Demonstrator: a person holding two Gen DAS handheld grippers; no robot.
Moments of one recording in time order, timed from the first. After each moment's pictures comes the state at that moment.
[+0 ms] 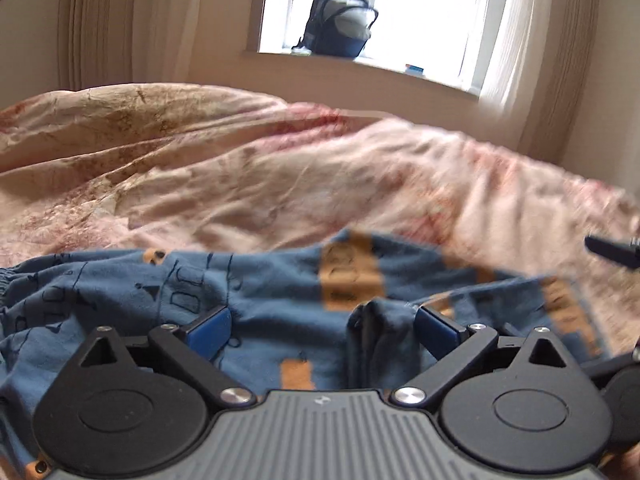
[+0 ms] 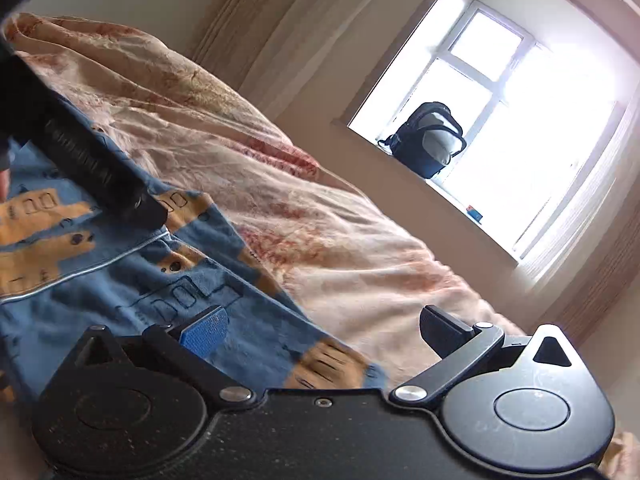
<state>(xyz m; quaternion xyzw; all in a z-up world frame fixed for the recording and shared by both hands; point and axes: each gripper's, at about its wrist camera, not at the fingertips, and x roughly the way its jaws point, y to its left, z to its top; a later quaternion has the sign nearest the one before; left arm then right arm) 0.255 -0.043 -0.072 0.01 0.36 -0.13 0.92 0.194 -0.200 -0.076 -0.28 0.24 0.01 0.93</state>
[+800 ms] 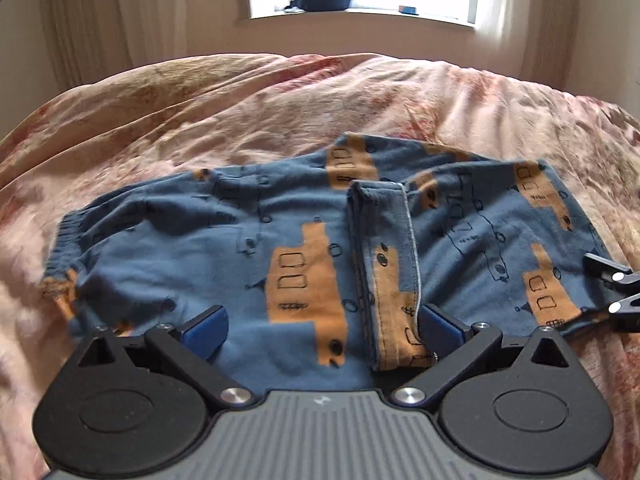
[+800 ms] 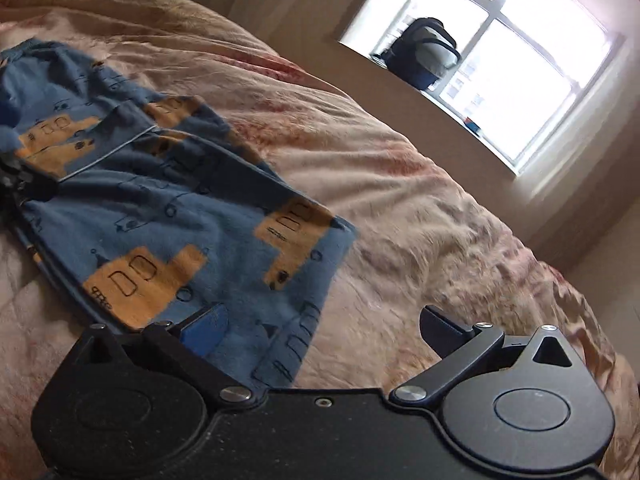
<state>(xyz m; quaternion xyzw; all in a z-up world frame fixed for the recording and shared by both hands) 0.173 -0.028 -0.051 0.08 0.42 -0.11 0.90 0.132 -0.241 -0.054 -0.21 0.36 -0.07 0.91</state>
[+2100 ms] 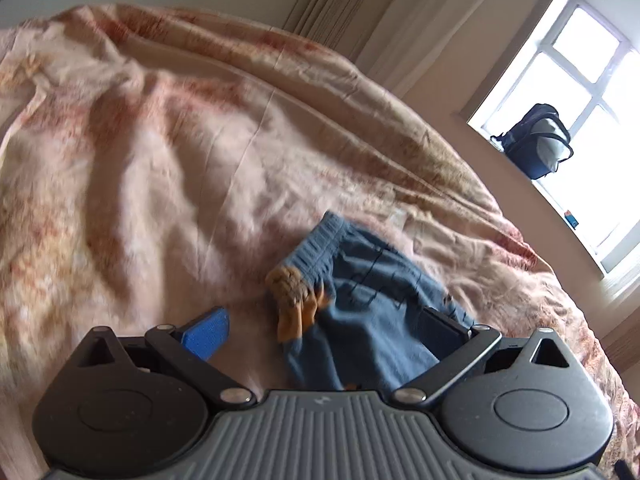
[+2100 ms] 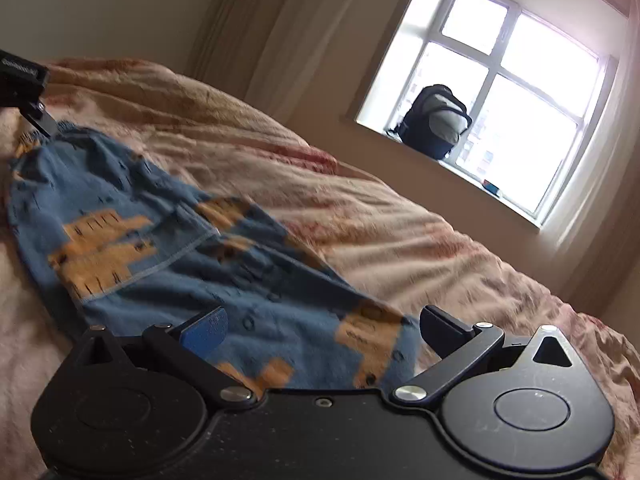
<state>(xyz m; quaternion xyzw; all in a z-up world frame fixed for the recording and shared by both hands) 0.181 0.135 -0.042 -0.26 0.33 0.10 0.90 0.132 -0.186 -0.048 -0.19 0.22 0.05 0.96</state>
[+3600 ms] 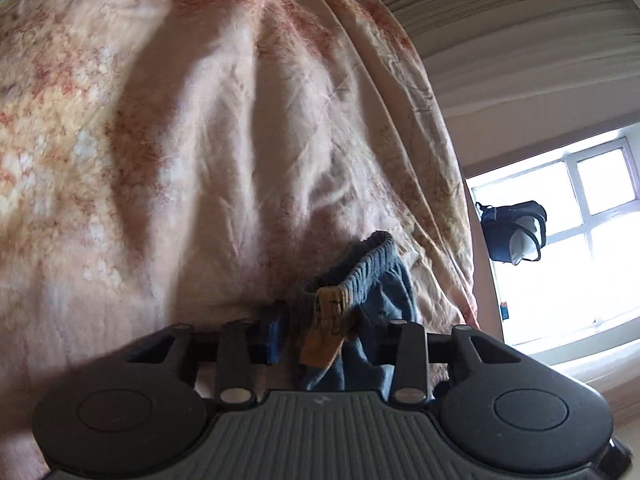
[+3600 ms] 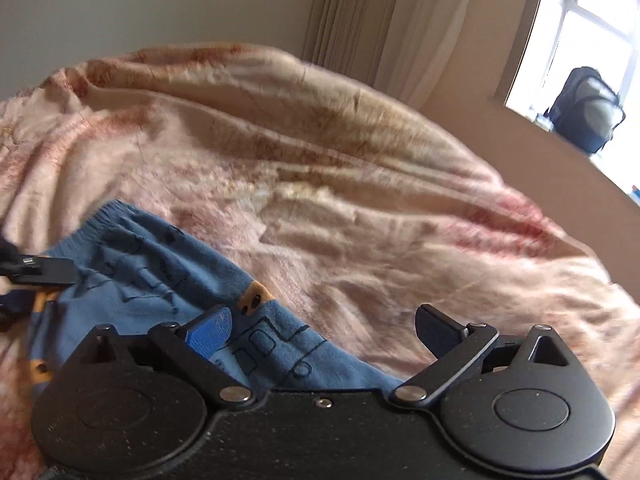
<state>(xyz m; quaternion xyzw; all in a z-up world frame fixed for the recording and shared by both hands) 0.184 0.200 -0.105 -0.52 0.30 0.06 0.80 0.292 -0.061 -0.026 -0.17 0.31 0.23 0.91</state>
